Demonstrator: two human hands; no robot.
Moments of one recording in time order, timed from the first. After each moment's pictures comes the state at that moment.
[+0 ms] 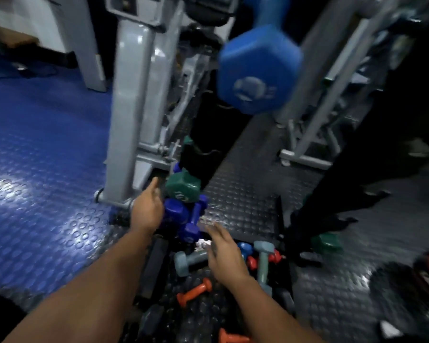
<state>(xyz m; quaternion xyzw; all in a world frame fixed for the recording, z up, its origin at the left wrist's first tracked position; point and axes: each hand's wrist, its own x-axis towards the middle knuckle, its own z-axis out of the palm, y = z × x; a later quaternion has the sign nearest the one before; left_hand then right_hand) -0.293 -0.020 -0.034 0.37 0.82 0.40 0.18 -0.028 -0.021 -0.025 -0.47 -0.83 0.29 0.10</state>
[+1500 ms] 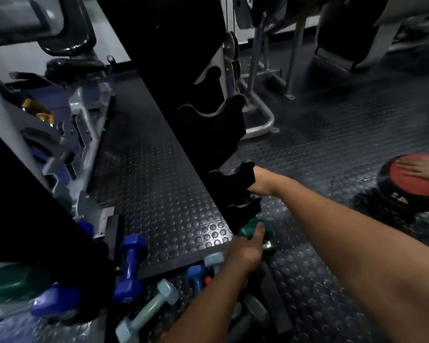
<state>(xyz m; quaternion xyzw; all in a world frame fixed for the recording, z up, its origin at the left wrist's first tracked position) 0.180 0.096 0.013 0.39 0.70 0.20 0.56 0.292 0.265 0.055 -0.54 -0.75 0.37 0.11</state>
